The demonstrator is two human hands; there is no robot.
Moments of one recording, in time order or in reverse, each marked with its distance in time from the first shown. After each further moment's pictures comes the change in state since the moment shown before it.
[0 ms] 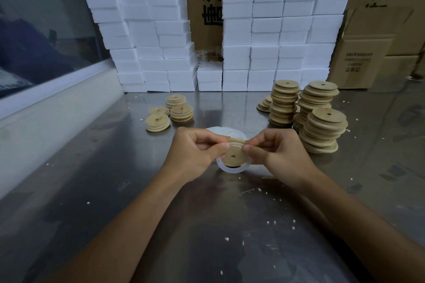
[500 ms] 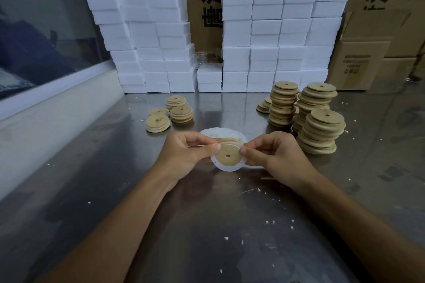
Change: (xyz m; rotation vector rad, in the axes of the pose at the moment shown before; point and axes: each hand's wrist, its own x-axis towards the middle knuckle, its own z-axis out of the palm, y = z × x) left_hand 0.000 -0.004 -0.014 -0.188 0.000 -0.162; right_hand 0.000 0.008 -0.005 -0.002 -0.084 -0.024
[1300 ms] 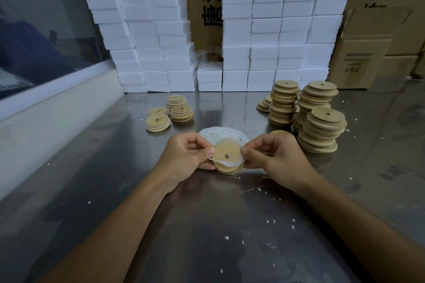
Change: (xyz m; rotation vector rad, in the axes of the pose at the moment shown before) left_hand 0.005 -0.014 -0.001 0.041 0.015 -0.092; right_hand 0.000 0.006 0.003 0.070 -0.013 -0.002
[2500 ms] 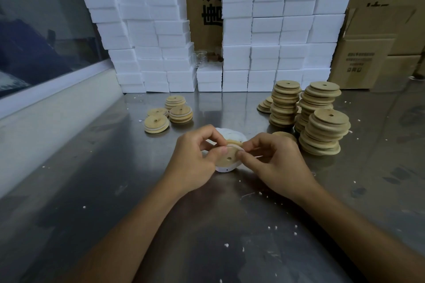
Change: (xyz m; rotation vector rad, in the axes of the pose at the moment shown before) left_hand 0.000 0.005 0.015 0.398 0.020 0.413; right_hand -0.004 -0.005 0.009 -0.316 0.117 -0.165
